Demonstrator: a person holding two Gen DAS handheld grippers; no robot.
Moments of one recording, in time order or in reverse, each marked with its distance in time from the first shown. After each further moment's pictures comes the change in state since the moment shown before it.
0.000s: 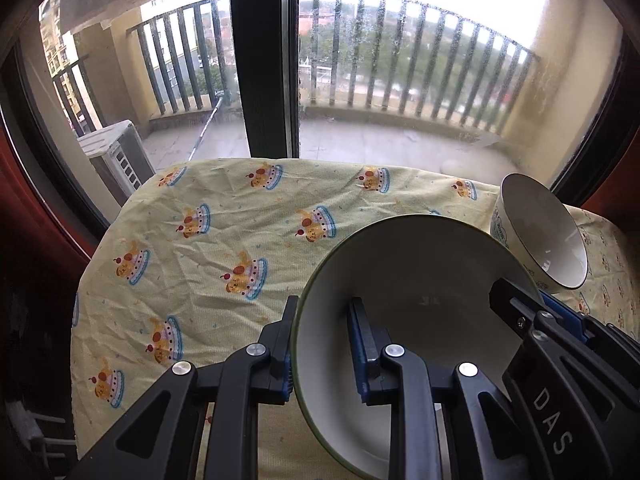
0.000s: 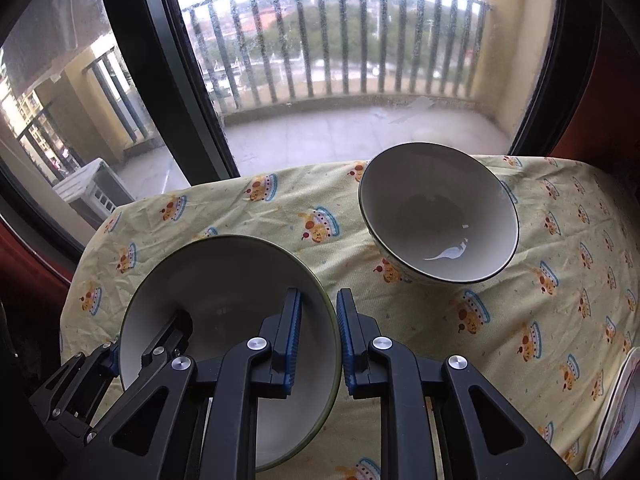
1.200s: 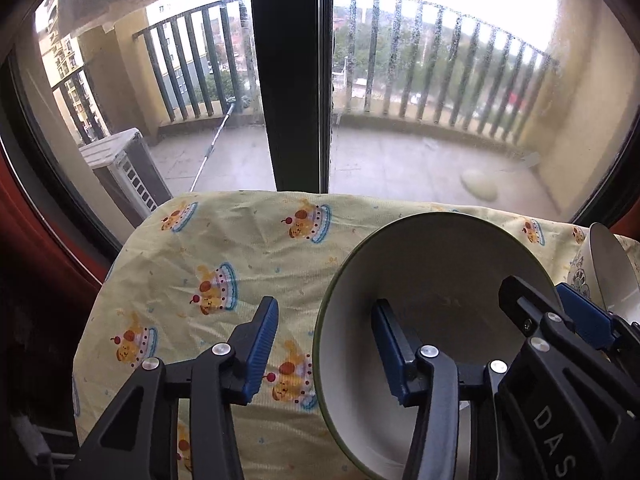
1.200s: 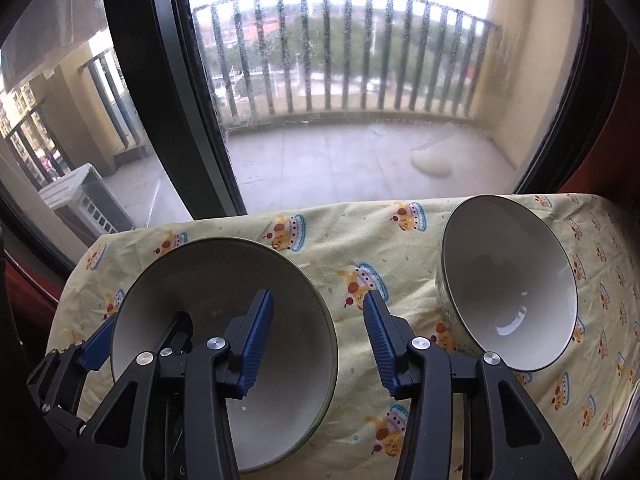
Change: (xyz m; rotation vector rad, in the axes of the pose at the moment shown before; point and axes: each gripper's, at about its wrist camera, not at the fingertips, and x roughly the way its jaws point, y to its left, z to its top) left arm 0.056 0.038 0.047 0.002 -0.021 0.041; right arm 0.055 0.047 0.041 -0.027 -0.048 -0.048
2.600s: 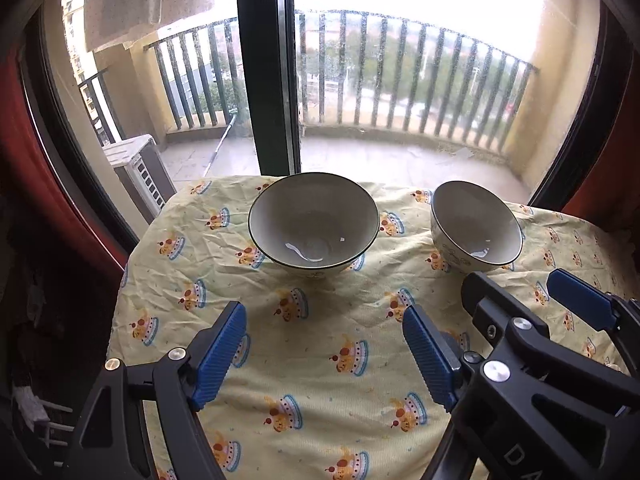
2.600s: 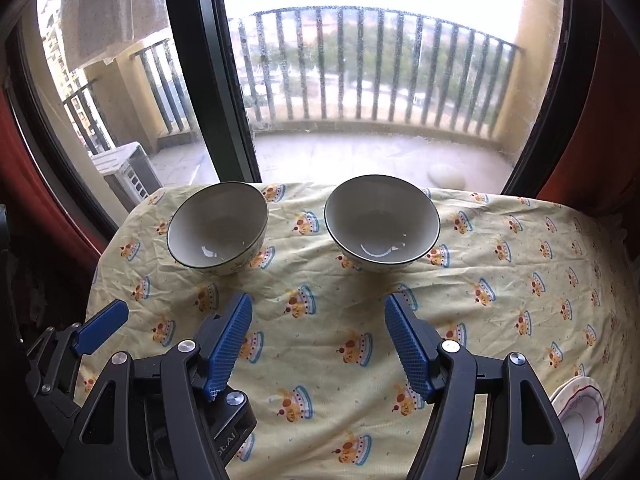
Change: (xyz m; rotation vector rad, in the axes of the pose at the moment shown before) left arm -0.142 -0.060 -0.069 -0.014 -0.048 0.010; right arm -0.145 -0.086 -0.058 -0.128 -0.033 0.110
